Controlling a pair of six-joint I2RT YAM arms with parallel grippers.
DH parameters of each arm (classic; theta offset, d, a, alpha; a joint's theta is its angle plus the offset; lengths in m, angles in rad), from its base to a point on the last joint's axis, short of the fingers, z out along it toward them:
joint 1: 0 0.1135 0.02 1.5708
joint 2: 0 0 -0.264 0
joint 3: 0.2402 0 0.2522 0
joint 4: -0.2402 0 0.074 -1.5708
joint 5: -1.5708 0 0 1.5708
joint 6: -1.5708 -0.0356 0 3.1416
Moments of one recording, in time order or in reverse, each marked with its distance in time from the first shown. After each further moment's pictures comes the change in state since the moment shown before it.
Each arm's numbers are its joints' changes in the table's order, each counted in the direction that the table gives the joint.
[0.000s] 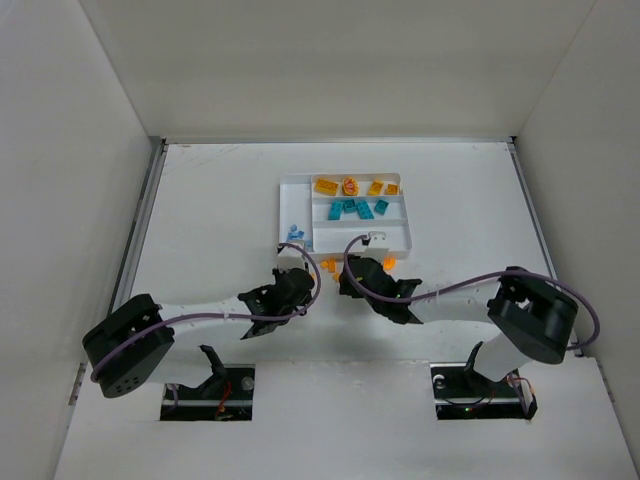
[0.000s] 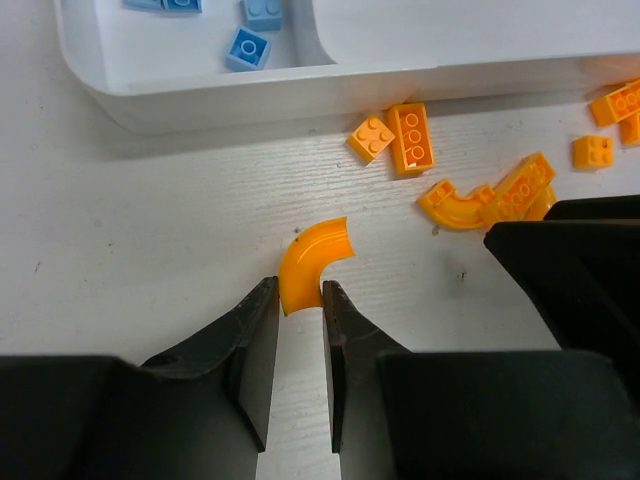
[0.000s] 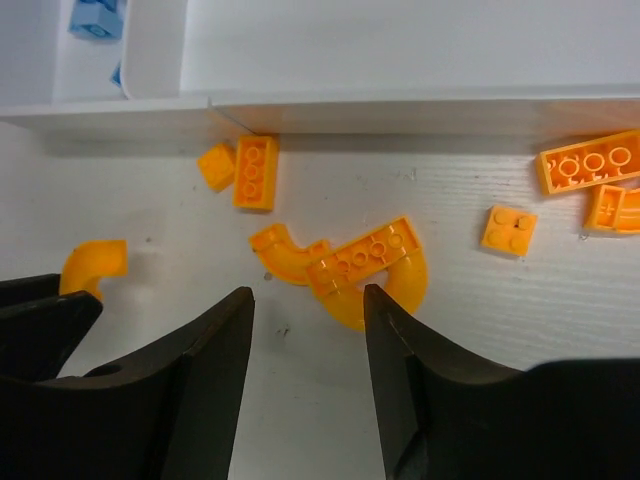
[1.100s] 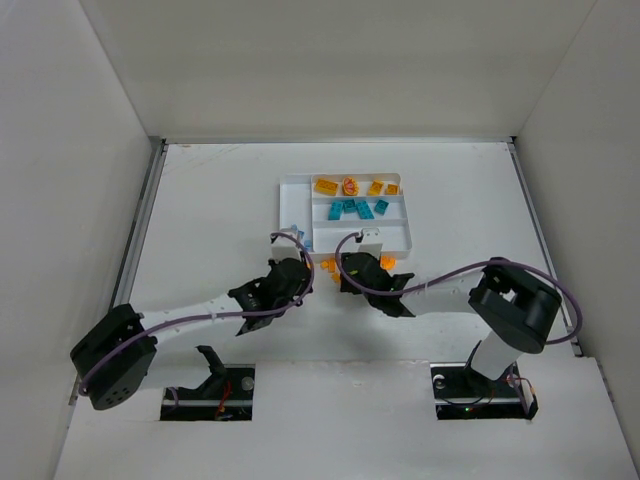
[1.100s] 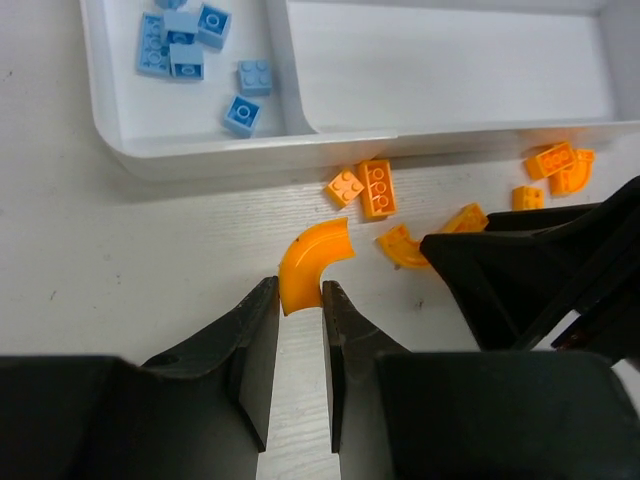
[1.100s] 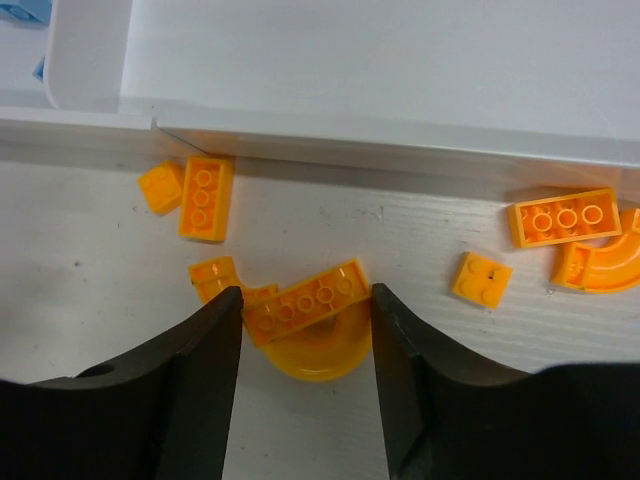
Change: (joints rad) left arm 0.045 0.087 0.032 -0.039 -0.027 -0.003; right arm -0.044 -0.089 0.037 0.016 0.014 0.131
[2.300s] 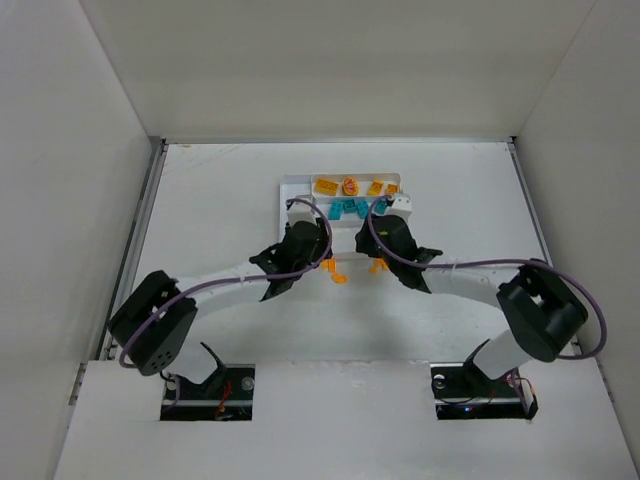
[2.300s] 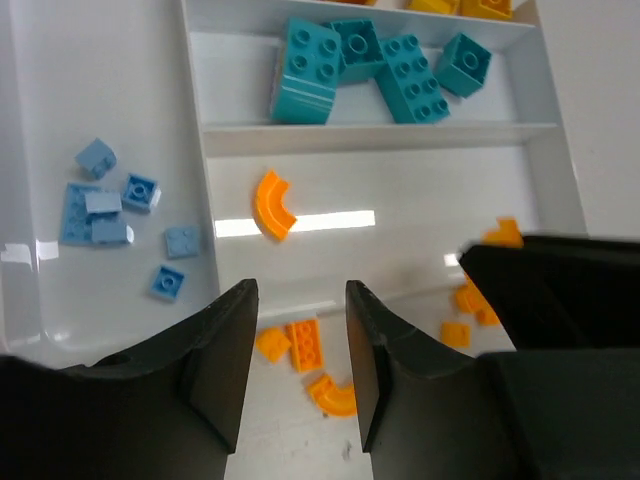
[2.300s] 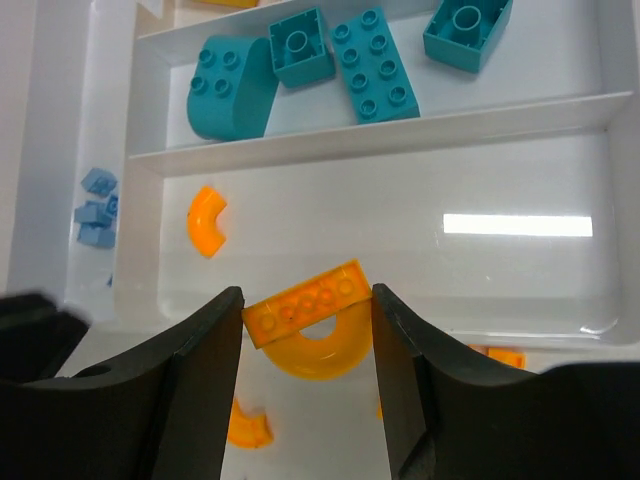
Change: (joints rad) left arm 0.145 -0.320 0.309 0.101 -0.131 -0.058; right arm -0.239 0.149 0.041 0.020 0.104 0.021
